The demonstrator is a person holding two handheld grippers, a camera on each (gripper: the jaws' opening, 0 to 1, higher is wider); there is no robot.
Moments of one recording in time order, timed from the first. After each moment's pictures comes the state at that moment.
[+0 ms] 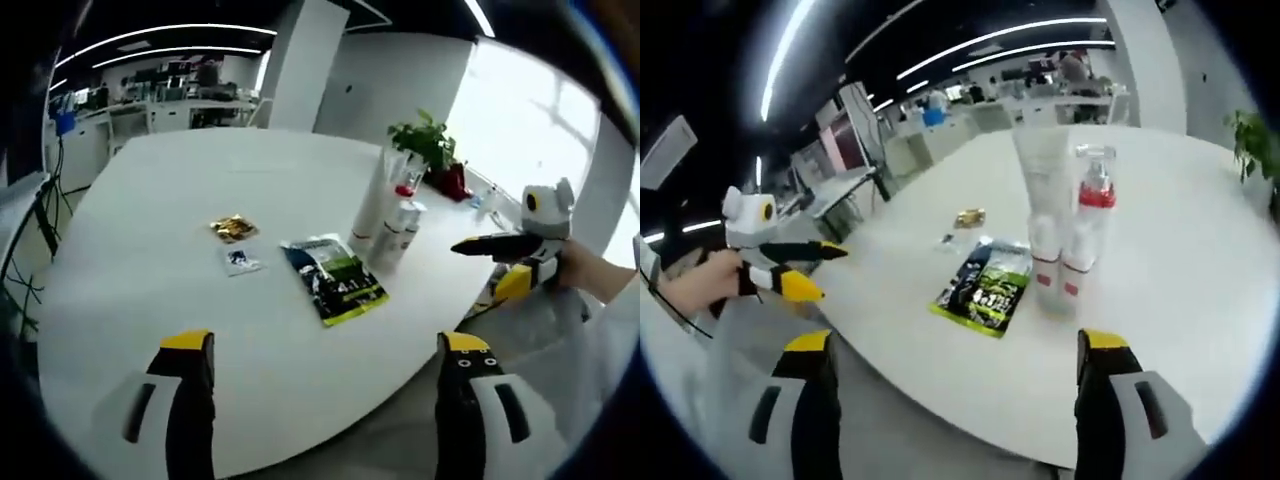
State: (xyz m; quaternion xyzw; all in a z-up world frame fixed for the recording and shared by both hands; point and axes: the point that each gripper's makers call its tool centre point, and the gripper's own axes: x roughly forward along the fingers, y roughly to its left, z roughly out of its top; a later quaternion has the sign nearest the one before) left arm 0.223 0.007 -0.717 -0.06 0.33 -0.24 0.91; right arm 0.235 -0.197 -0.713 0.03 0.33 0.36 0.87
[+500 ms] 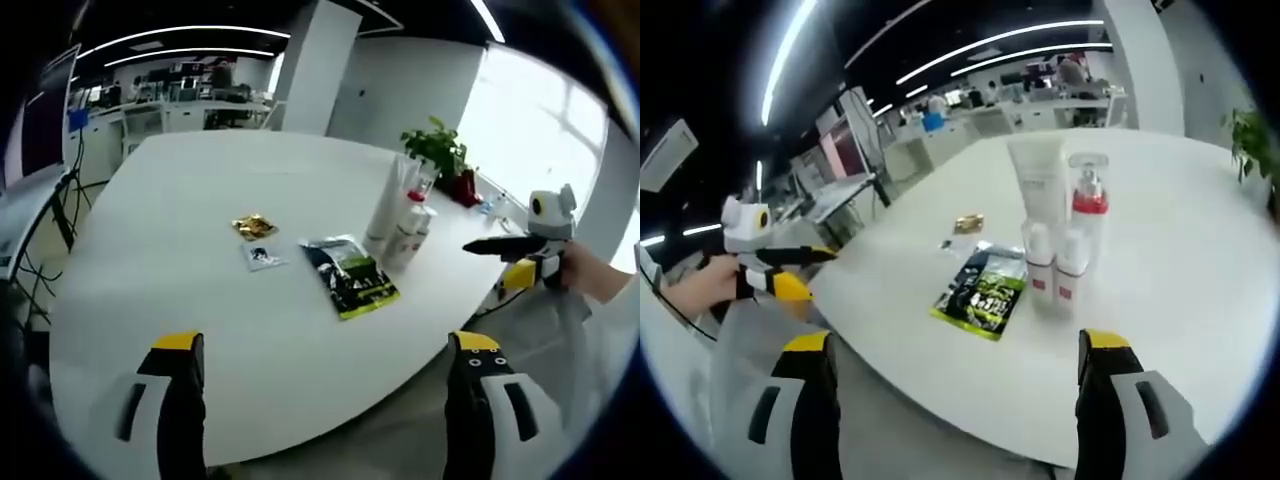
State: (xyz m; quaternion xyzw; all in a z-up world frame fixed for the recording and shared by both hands) left arm 0.211 0.034 -0.715 -0.07 0.34 -0.21 0.92; right arm 0.235 -0.203 -0.711 0.03 0.32 0.36 0.87
